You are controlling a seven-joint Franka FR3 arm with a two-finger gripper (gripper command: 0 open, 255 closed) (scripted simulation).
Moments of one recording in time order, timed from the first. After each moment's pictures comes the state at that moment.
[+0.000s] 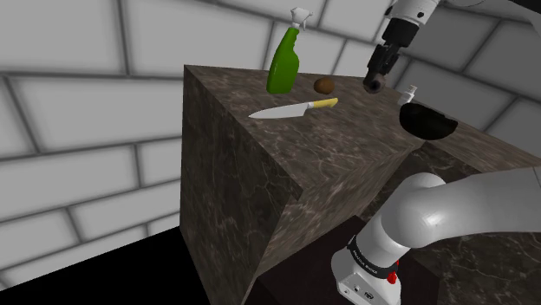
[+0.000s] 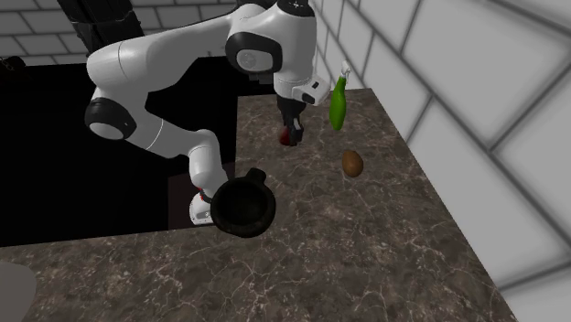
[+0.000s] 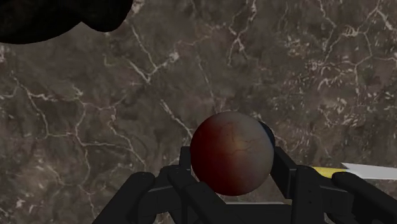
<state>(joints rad) -0.07 -0.70 -0.32 -2.05 -0.12 1.36 -0.27</state>
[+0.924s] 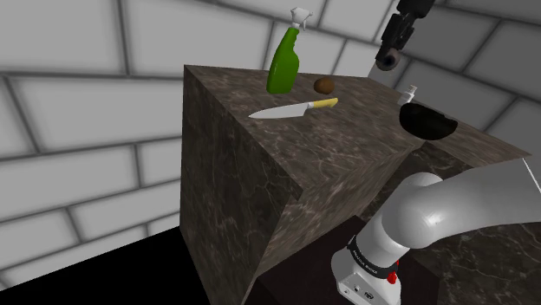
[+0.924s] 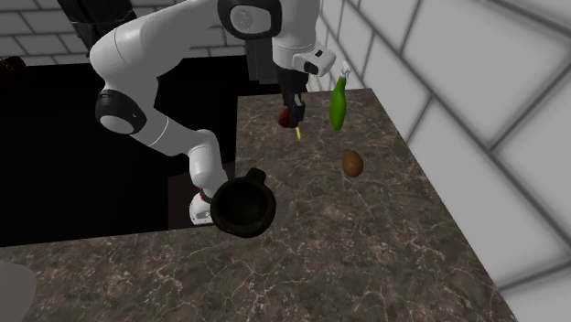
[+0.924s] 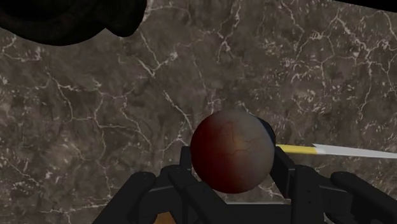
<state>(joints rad) -0.05 -0.60 -0.31 -1.78 -0.09 1.20 -0.28</state>
